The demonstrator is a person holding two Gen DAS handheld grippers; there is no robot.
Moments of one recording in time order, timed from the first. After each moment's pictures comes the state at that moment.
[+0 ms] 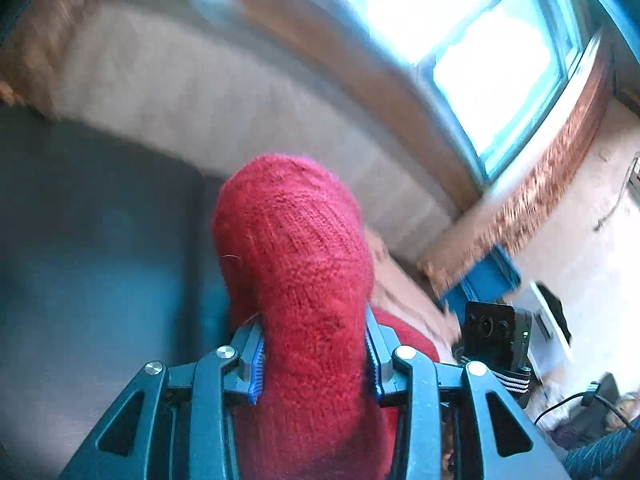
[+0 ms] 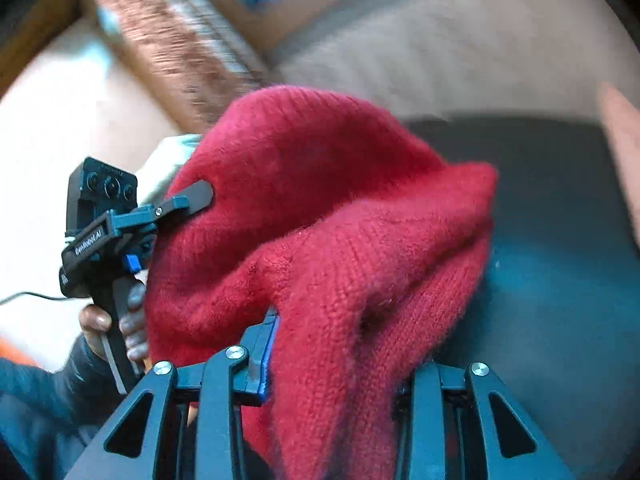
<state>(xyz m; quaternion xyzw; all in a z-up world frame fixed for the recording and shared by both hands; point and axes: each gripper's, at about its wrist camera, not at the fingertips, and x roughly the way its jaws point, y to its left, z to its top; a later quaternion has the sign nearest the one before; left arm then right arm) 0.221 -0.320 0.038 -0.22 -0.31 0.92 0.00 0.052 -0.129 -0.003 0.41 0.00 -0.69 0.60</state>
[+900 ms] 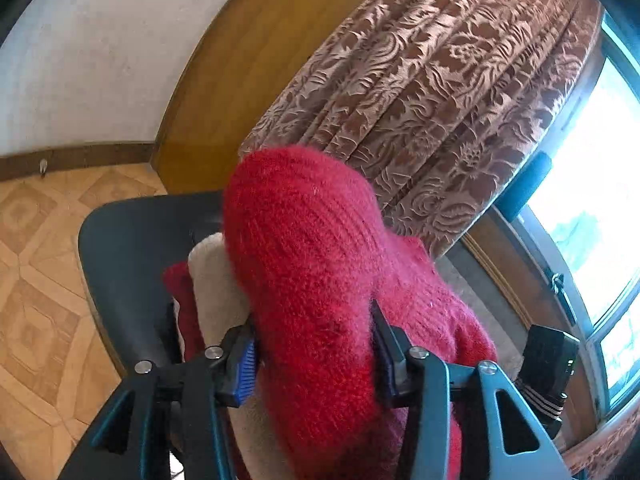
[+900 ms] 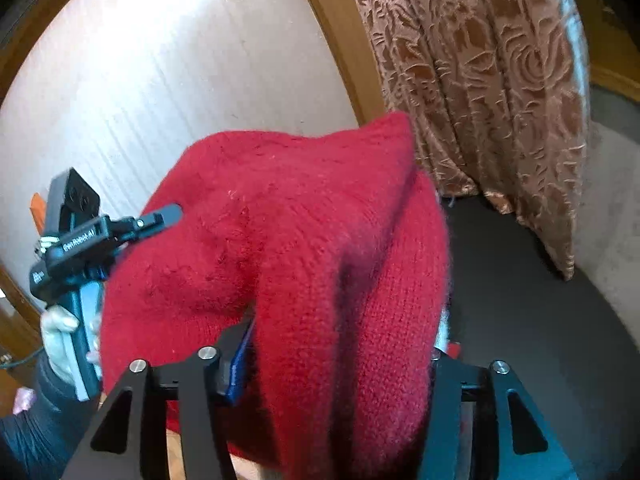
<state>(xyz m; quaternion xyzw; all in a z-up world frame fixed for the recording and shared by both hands) 0.467 -0.619 0.133 -0.11 -0.41 0.81 -0.41 0.184 -0.538 0.118 0.33 0.17 -0.53 0.76</state>
